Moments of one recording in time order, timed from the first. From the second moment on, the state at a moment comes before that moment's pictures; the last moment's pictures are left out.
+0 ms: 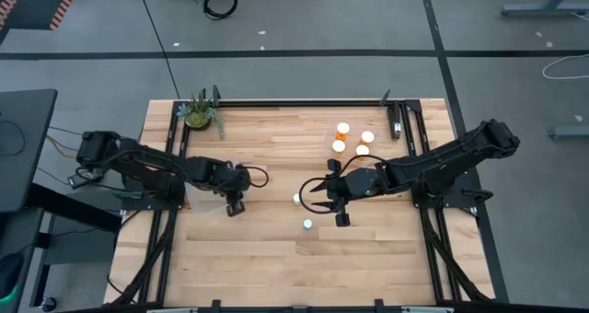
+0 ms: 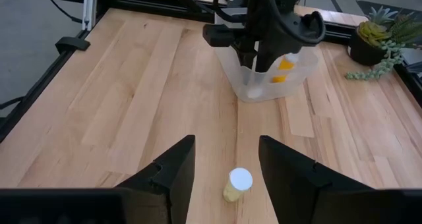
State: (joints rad) left arm -0.07 1.34 0.64 -0.50 -0.10 -0.39; right arm 0.27 1.36 0.93 -0.09 0.21 0.00
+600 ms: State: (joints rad) left arm -0.07 1.29 0.70 -0.64 -0.10 -0.41; right arm 0.27 1.36 0.93 -0.09 0.21 0.00
